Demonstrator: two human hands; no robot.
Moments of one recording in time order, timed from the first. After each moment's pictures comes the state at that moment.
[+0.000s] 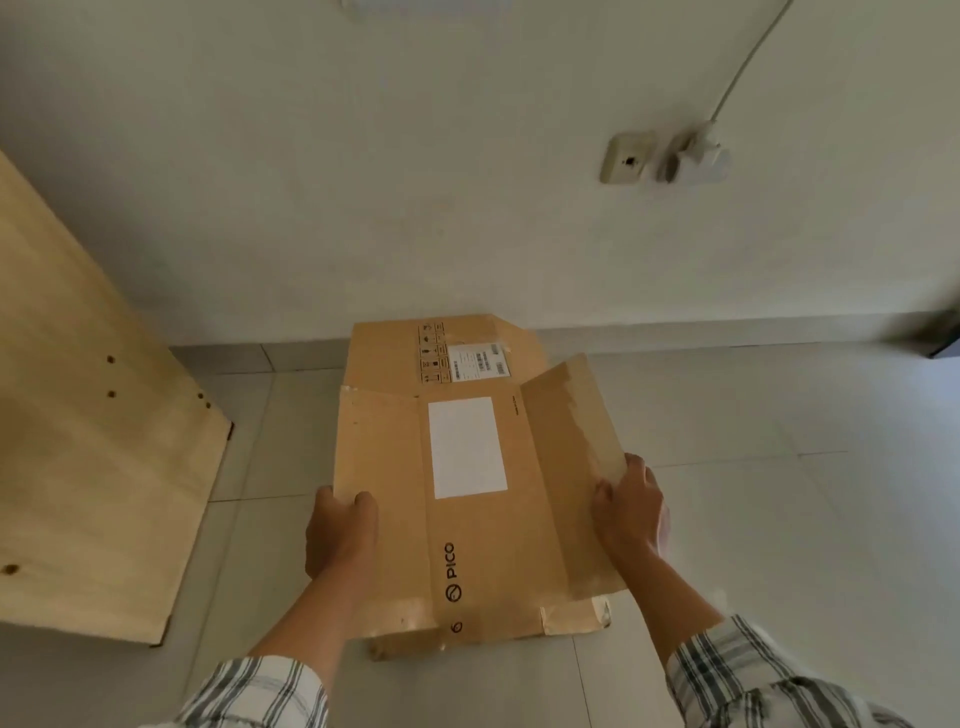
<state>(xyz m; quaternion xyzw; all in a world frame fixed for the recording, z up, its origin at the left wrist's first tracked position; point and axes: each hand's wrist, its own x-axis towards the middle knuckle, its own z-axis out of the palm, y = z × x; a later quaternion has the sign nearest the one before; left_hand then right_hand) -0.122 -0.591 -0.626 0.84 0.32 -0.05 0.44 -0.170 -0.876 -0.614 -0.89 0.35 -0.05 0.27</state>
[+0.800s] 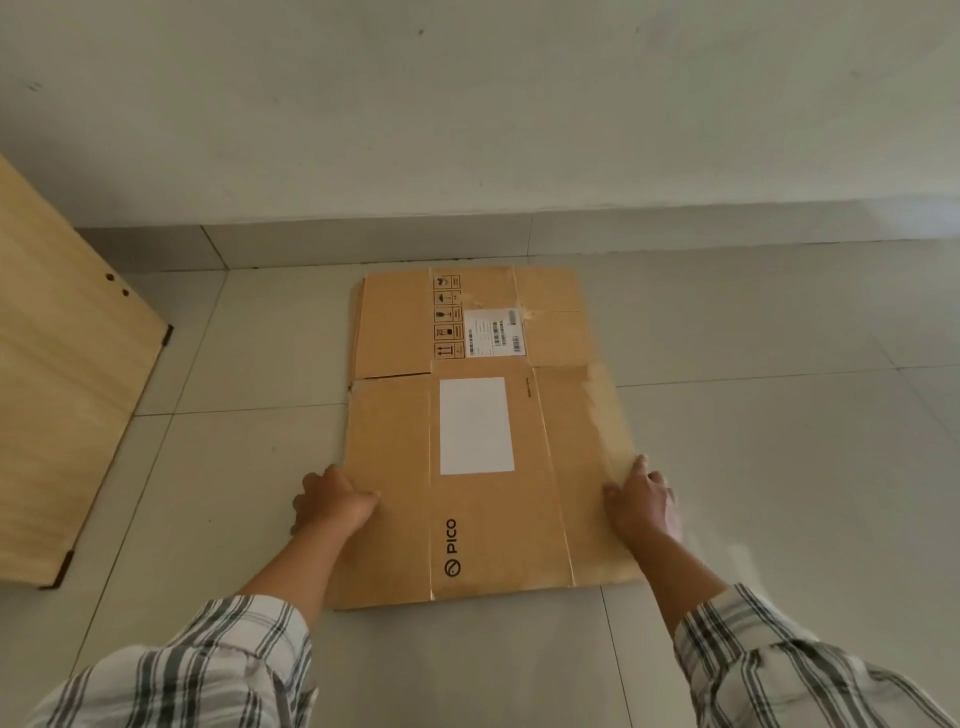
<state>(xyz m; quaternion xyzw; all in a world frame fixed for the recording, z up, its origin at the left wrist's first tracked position) -0.102 -0.578 -0.872 0.91 0.24 -0.25 0.21 -0.186 -0.910 -0.858 -0.88 0.38 0.15 0.25</state>
